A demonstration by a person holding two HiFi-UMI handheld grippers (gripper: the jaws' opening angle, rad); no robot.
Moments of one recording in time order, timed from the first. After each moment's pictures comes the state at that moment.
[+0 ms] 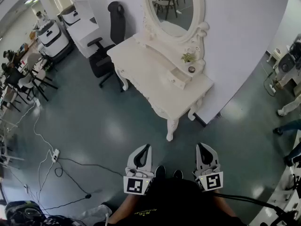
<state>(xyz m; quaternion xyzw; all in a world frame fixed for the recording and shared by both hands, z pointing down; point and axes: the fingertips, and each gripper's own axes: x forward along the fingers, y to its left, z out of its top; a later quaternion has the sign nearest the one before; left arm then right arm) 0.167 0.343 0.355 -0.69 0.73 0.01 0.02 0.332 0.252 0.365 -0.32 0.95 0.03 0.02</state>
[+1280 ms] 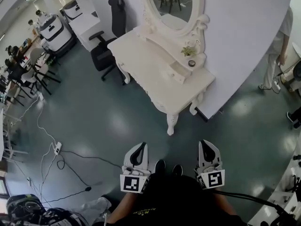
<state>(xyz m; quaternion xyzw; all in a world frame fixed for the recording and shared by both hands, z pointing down) 0.179 0.343 0.366 -0.66 0.75 -0.03 0.00 0.364 0.232 0.379 -0.31 0.95 0.00 0.02</state>
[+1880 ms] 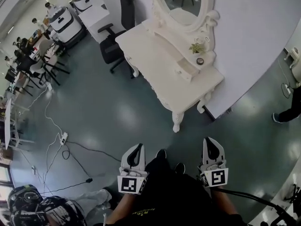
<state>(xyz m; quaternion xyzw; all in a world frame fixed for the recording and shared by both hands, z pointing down) 0.174 0.343 0.380 -0.62 0.78 -0.06 -0.03 0.366 0.189 0.390 -0.29 0.96 -0.01 0.01</state>
